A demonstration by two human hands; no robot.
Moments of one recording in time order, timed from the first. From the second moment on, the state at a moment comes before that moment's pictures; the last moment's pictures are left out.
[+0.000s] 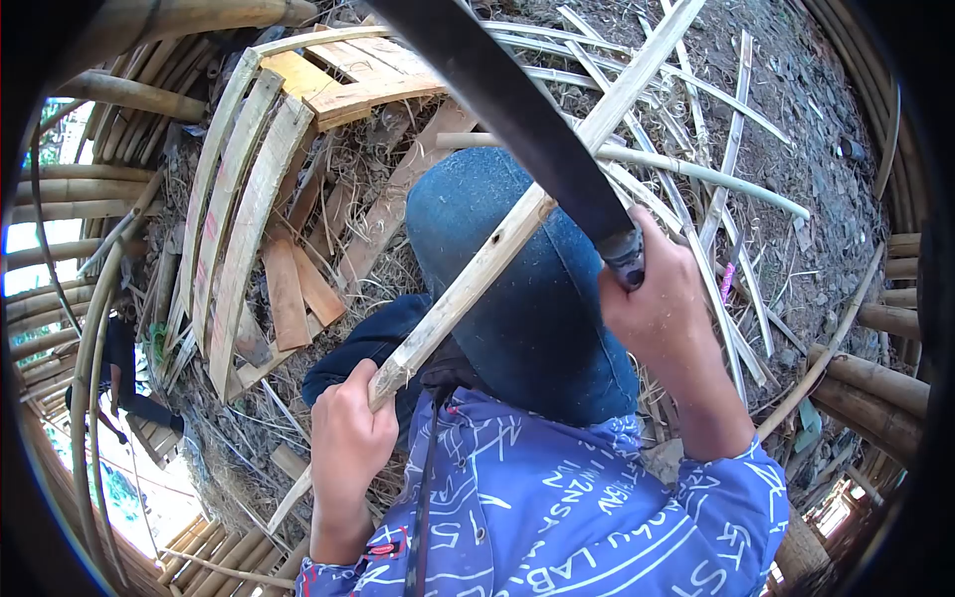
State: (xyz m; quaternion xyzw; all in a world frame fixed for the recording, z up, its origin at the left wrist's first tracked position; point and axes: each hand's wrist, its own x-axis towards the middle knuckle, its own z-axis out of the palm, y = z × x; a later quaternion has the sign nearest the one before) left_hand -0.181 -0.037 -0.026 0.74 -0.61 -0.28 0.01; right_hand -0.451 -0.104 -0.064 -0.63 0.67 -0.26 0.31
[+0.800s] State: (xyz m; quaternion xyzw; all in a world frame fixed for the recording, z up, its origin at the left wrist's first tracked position) left_hand -0.195 -0.052 -0.020 0.73 -0.63 -0.27 -0.01; right_hand -0.453 -0.112 -0.059 -0.68 0.62 -0.24 0.32
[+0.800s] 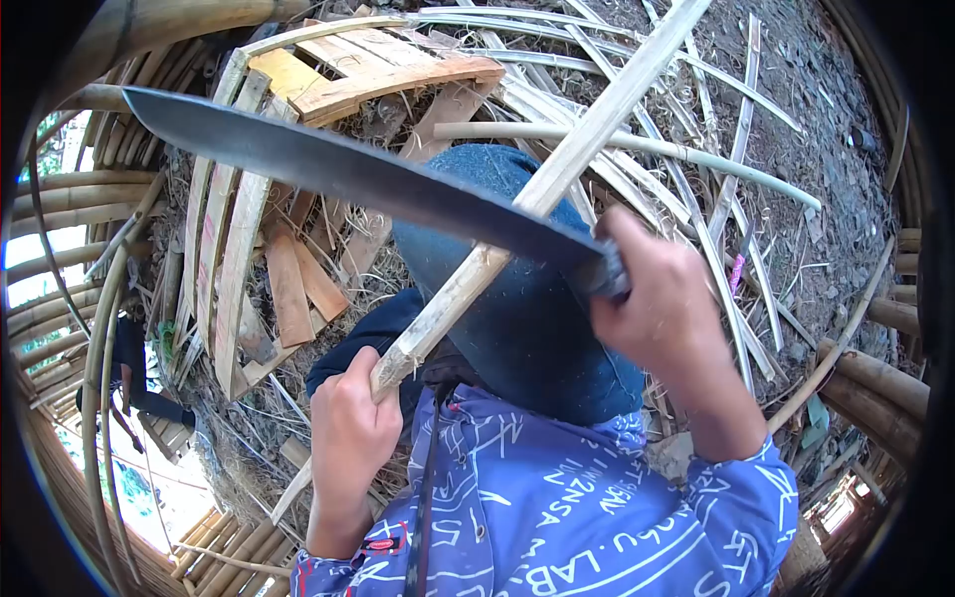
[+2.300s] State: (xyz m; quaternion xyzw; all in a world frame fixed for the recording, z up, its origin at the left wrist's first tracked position) left_hand -0.190 -0.050 0.030 0.74 -0.66 -0.14 0.08; right_hand -0.479 -0.087 -0.076 -0.30 0.56 -0.57 0.52
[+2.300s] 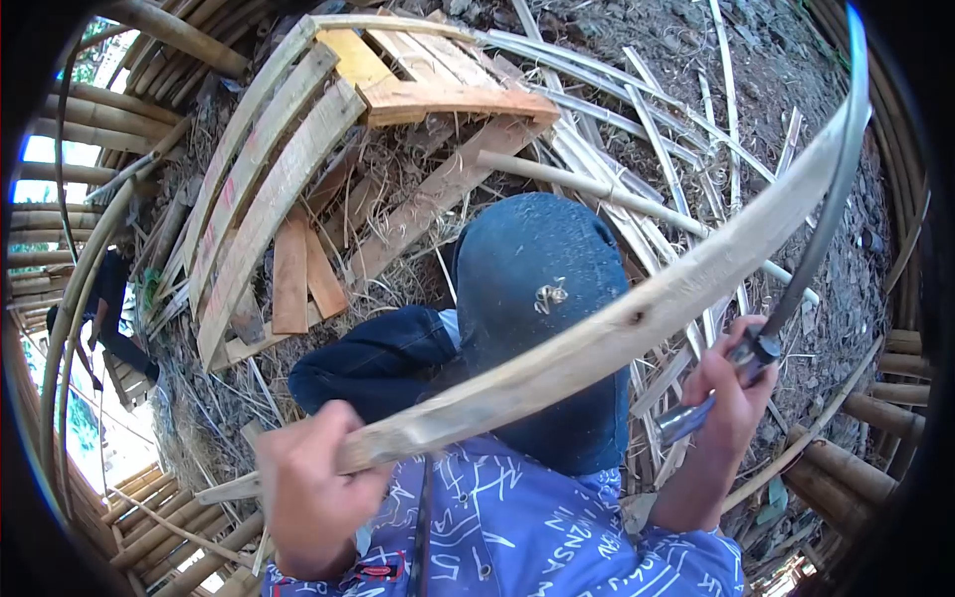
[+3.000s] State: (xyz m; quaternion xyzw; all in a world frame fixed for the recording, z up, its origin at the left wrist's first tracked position) left_hand -0.115 -0.030 0.031 0.88 -0.43 -0.18 0.09; right_hand -0.459 -0.099 -0.086 -0.31 0.61 -0.48 0.54
